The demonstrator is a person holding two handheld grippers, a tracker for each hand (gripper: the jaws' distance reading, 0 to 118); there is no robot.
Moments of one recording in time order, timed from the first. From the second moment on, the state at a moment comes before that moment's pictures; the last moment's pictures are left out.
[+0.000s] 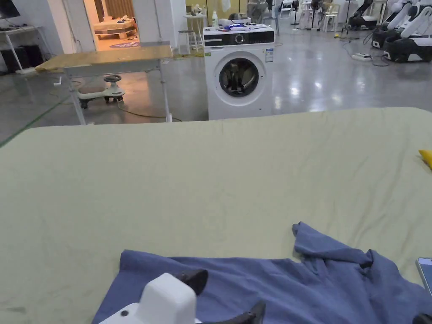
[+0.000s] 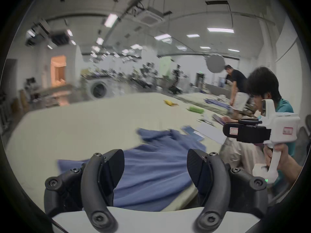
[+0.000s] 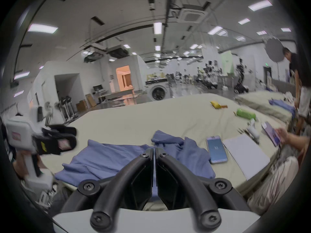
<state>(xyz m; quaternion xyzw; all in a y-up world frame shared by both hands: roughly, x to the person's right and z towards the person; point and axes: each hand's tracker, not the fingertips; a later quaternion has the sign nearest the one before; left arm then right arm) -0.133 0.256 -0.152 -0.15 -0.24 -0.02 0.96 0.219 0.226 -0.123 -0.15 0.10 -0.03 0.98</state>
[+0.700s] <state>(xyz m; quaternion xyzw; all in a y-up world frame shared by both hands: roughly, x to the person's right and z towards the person) -0.212 0.257 -0.063 -0.11 -0.03 0.04 0.99 0.189 0.211 -0.139 -0.15 0.15 -0.04 0.98</state>
